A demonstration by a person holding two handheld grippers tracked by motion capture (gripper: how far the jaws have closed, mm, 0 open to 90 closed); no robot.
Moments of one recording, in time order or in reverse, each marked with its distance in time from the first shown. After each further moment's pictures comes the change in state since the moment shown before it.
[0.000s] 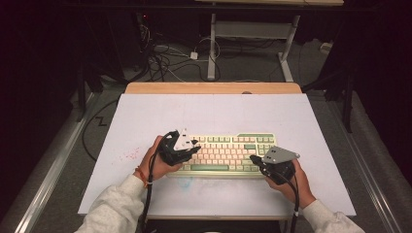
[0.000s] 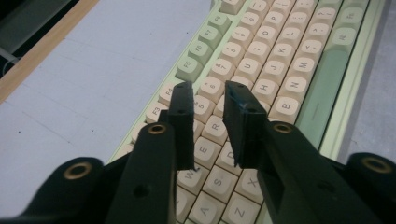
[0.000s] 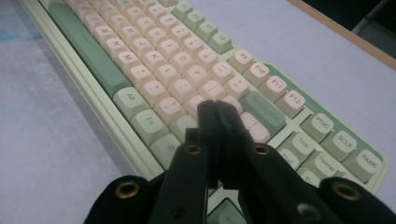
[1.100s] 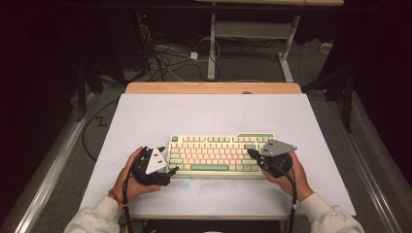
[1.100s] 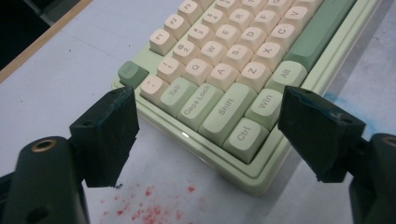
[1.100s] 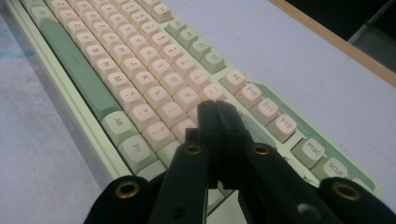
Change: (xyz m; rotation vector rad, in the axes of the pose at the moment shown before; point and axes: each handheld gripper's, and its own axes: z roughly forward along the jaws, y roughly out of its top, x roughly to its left) left arm -0.018 -0.075 -0.040 0.013 0.149 -0.075; right arm -0.009 0.016 0.007 -0.007 0.007 -0.012
